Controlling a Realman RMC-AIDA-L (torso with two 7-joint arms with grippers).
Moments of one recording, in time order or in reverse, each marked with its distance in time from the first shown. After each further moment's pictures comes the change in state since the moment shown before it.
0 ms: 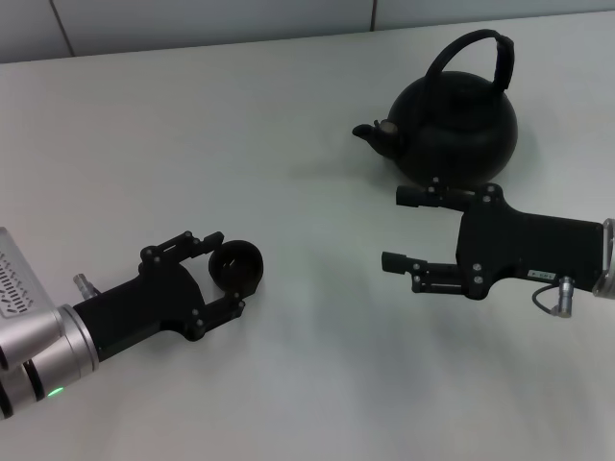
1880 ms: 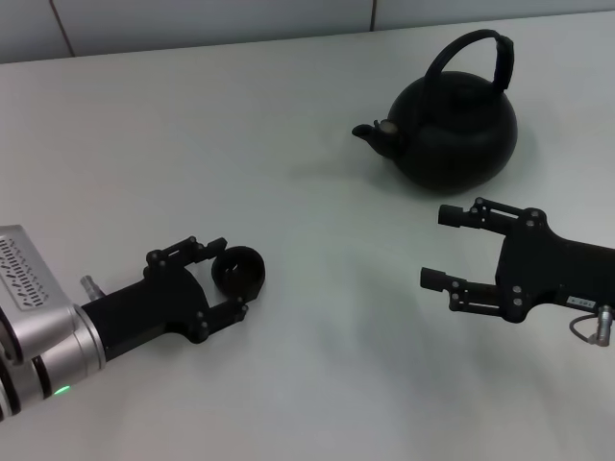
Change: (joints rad) left arm -0.006 0.001 0.044 0.014 0.001 -0.064 -0.040; right arm -0.095 -0.001 0.045 -0.022 -0.008 -0.024 0.007
